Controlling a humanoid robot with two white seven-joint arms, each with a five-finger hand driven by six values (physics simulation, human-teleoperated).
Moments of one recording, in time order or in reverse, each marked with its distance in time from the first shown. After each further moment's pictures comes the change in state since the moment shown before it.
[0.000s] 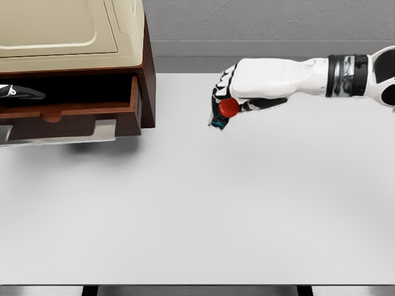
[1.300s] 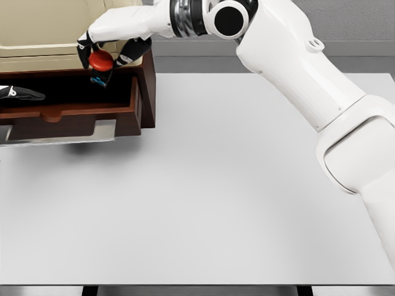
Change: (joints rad) left arm 0.000 -0.002 -0.002 0.004 -0.007 -0.001 0.000; right arm -0.362 0.714 0.116 0.768 0.067 0.000 0.019
